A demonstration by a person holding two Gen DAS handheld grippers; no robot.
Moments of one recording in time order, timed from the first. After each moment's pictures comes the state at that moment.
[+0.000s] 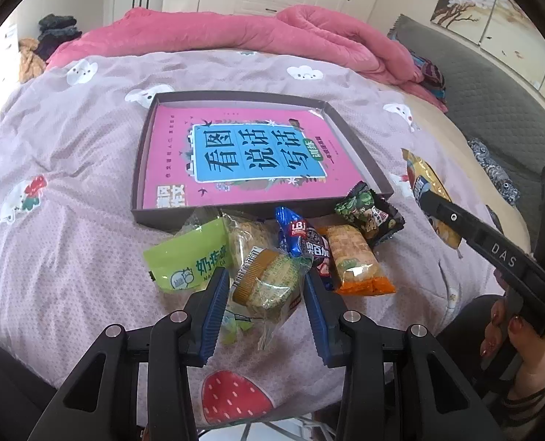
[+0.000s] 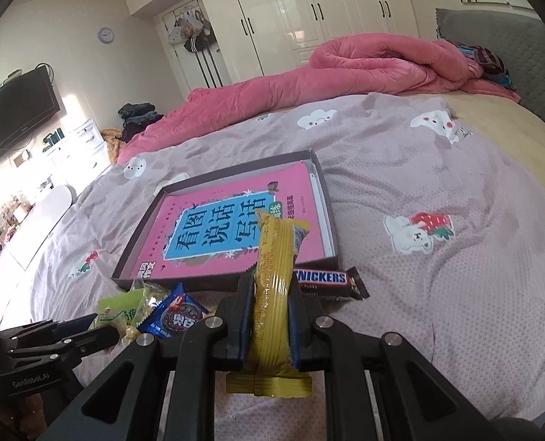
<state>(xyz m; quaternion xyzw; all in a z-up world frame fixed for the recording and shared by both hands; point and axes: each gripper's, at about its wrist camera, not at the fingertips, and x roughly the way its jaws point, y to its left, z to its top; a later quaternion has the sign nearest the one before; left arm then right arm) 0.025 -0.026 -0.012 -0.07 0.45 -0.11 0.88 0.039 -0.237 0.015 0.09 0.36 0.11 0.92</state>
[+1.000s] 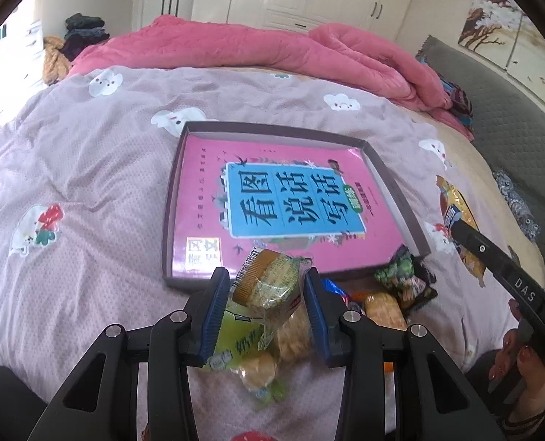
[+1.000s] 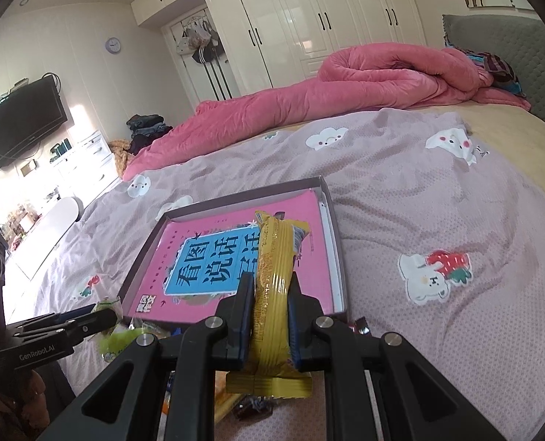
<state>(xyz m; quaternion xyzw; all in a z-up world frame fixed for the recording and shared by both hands) 0.078 -0.006 -0.001 -0.09 0.43 -0.05 0.90 0.082 -0.242 0.021 0.10 0.34 0.12 0.93</state>
